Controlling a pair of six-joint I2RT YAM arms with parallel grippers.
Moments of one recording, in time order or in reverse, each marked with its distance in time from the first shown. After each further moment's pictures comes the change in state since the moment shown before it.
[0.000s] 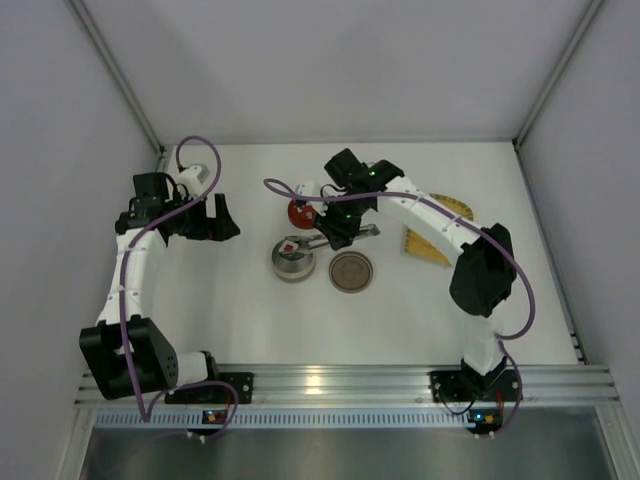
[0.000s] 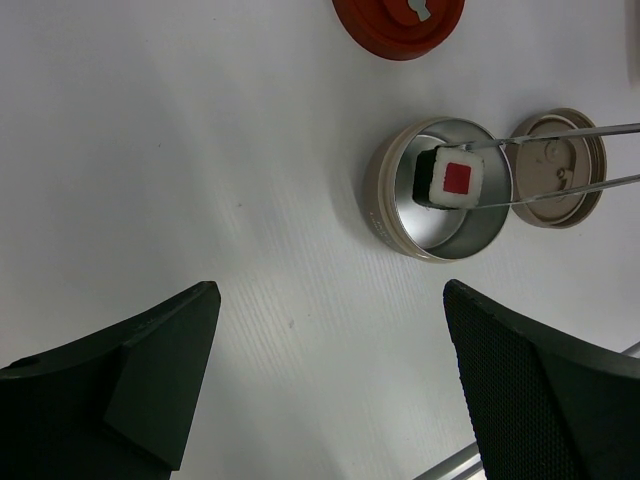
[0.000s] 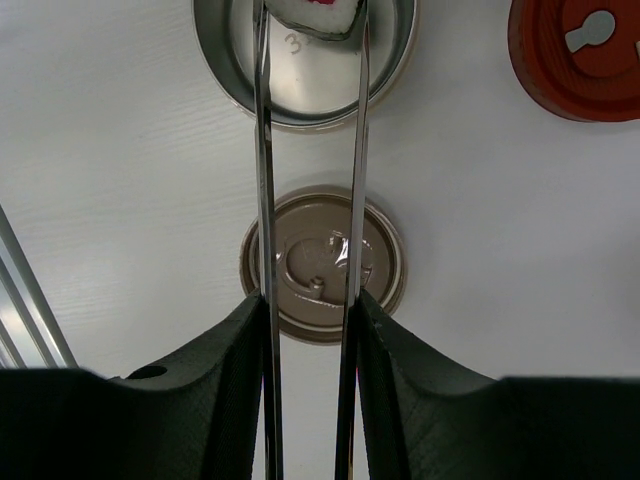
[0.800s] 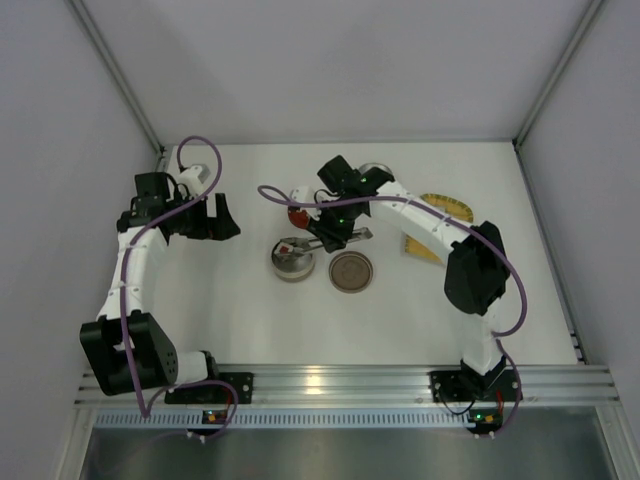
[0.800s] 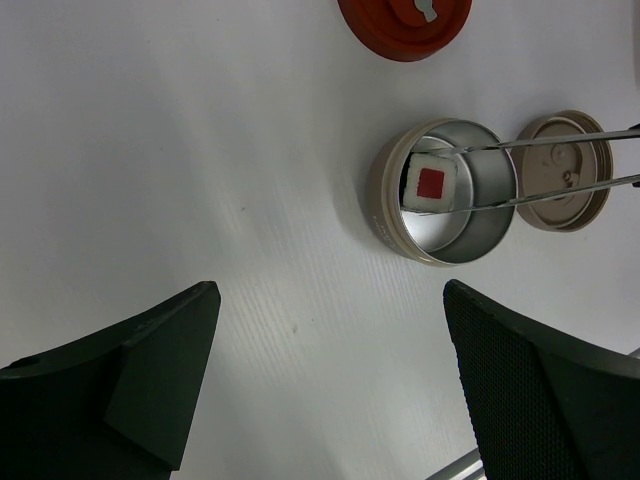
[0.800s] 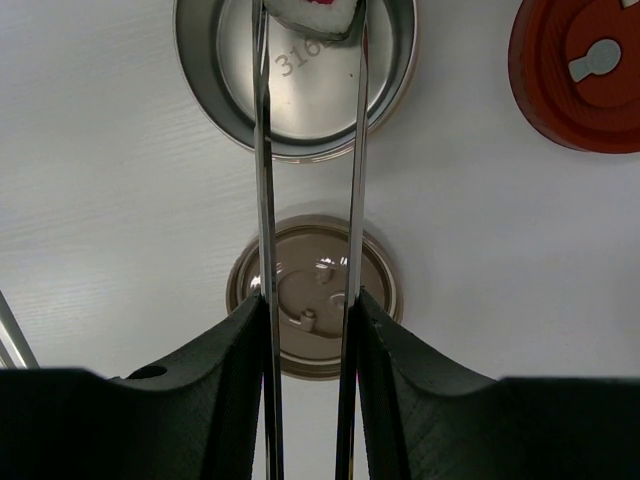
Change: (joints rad) left arm 0.000 0.018 -0.003 0.019 -0.001 -0.001; right arm 0.021 0.040 -0.029 0.091 0.017 0.012
